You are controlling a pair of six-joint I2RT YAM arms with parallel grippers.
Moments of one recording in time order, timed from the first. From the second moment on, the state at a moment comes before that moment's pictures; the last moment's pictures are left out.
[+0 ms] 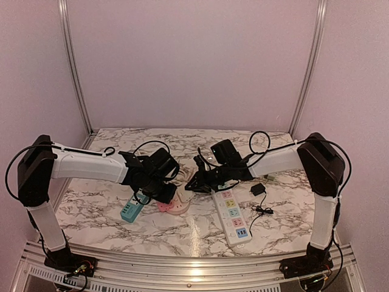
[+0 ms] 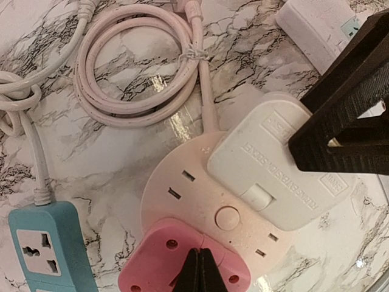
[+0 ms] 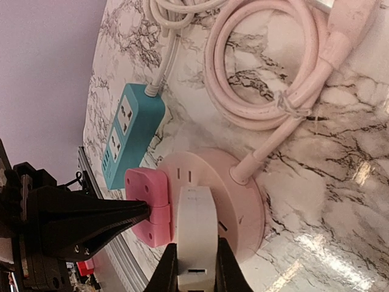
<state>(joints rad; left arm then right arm) -0.92 1.80 1.18 -0.49 -0.12 -0.43 0.73 1.99 1.21 0.01 -0.62 0.76</state>
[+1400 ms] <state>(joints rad) -0.95 1.80 1.16 -0.45 -0.17 -0.44 0.71 1.99 1.23 -0.01 -0.64 0.81</state>
